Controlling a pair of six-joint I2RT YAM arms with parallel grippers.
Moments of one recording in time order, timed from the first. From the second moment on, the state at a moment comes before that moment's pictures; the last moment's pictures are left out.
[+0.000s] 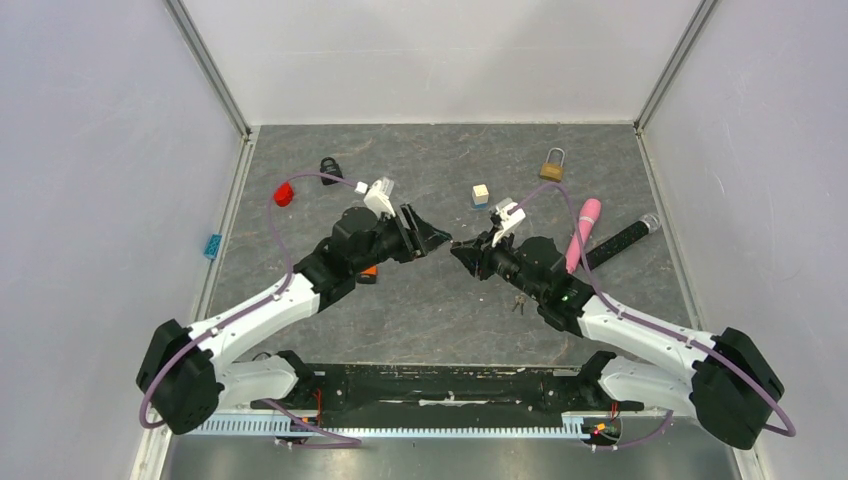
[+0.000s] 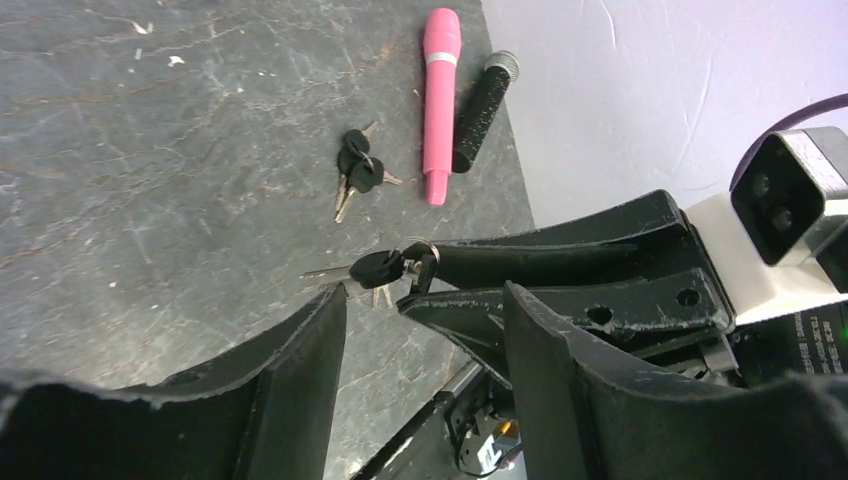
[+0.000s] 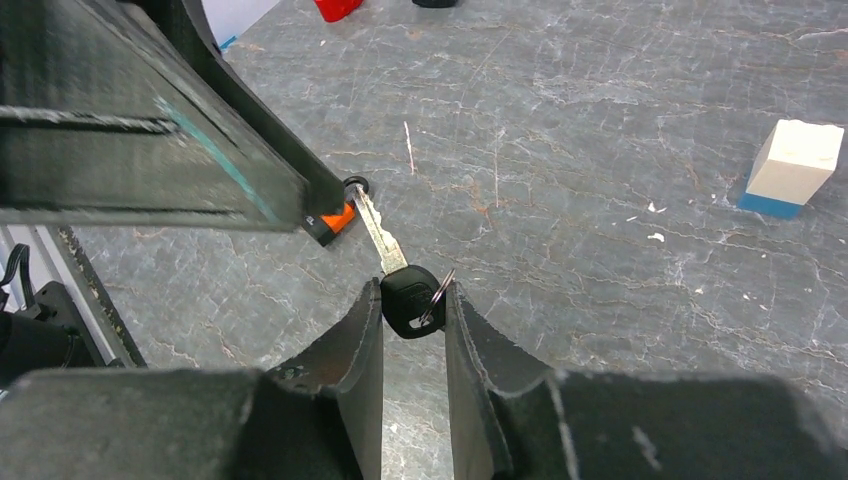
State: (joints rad) left arm -0.71 1.13 0.75 0.09 0.13 -0.90; right arm 0.77 1.08 0.51 0.40 -0.02 0.26
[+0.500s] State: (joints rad) left arm -0.79 1.24 0.75 0.26 0.09 -0.94; right arm 0.79 0.99 0.49 0.39 0.04 0.26
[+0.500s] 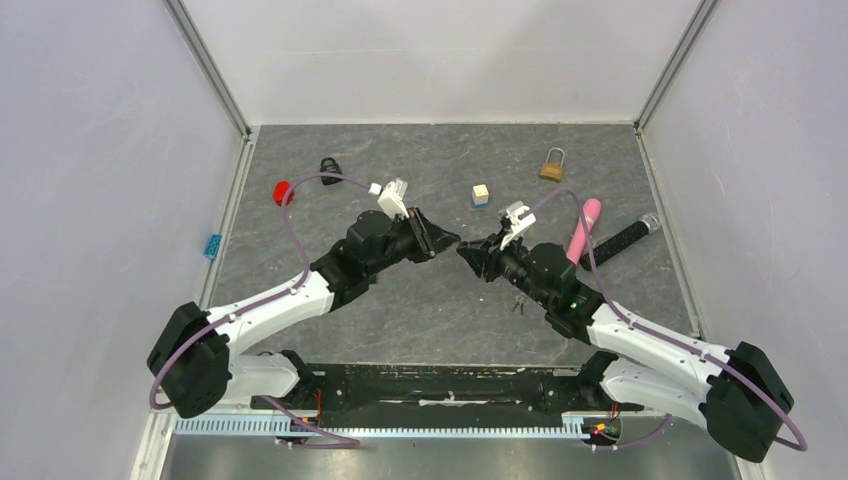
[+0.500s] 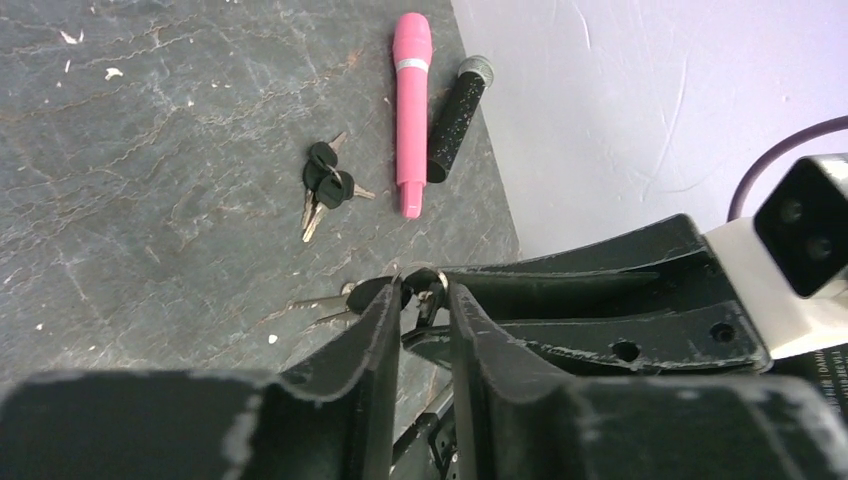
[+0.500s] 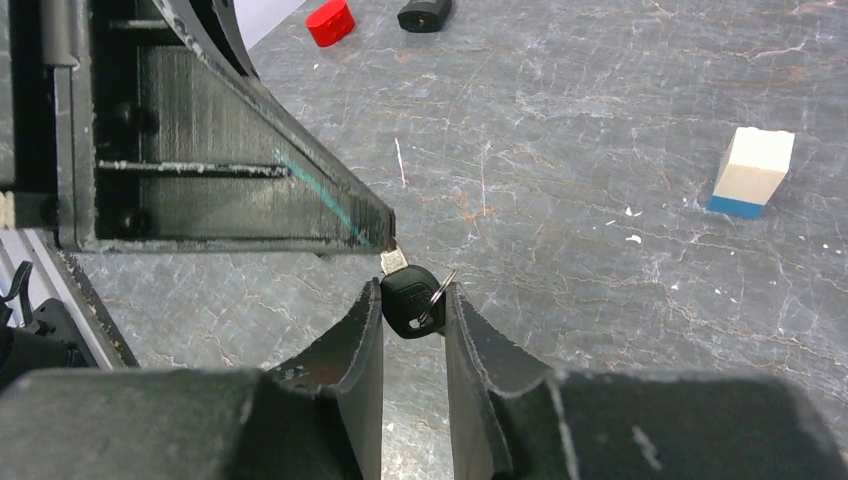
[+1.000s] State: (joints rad) left arm -0.79 1.25 0.75 0.25 0.08 -0.85; right arm 0.79 0.93 0.45 0.37 0.04 0.27
